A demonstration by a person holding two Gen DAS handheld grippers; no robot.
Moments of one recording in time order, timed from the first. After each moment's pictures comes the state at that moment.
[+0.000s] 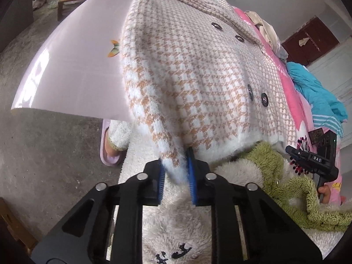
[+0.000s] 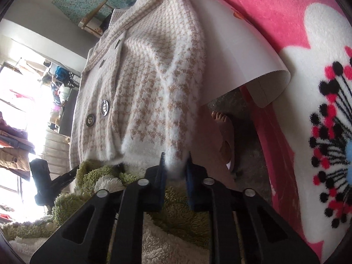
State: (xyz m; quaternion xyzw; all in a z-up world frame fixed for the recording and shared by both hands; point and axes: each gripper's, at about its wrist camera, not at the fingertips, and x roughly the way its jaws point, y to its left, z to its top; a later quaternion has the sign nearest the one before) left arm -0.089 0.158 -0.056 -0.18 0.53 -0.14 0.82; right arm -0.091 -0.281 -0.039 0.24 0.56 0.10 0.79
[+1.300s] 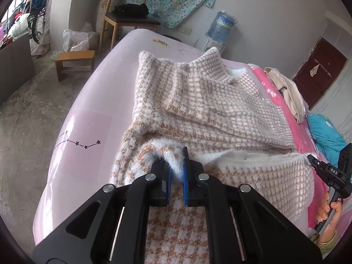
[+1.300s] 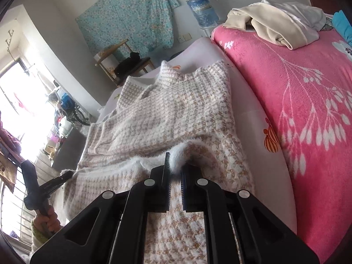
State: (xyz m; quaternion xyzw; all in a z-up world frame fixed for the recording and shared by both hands) left arm 0.184 0.186 0.002 -0.16 0.42 -0.07 0.89; right arm 0.193 -0.268 0.006 0.19 0.43 0.10 0.87
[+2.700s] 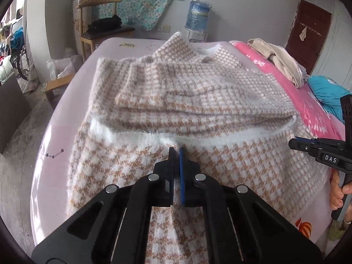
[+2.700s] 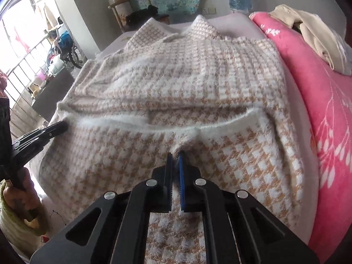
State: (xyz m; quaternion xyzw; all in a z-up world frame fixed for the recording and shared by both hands) left arm 0.176 0.109 0.002 -0.04 0.39 -0.09 0.91; right arm 0.197 -0.182 -0.004 0.01 0.48 0.13 0.86
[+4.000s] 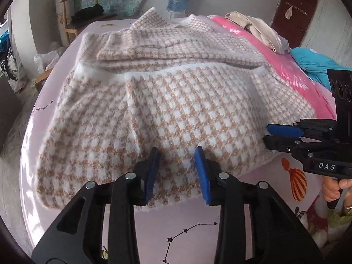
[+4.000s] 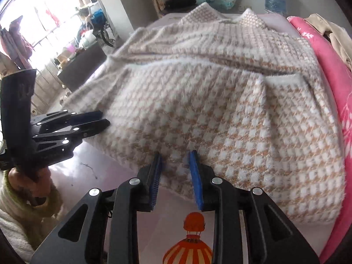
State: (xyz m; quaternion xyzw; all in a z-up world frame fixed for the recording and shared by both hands) left arm 0.100 0.087 -0.024 -0.02 0.44 -0.14 0.89; right arm 0.116 -0.136 -0.024 -0.01 0.51 0.23 0.83
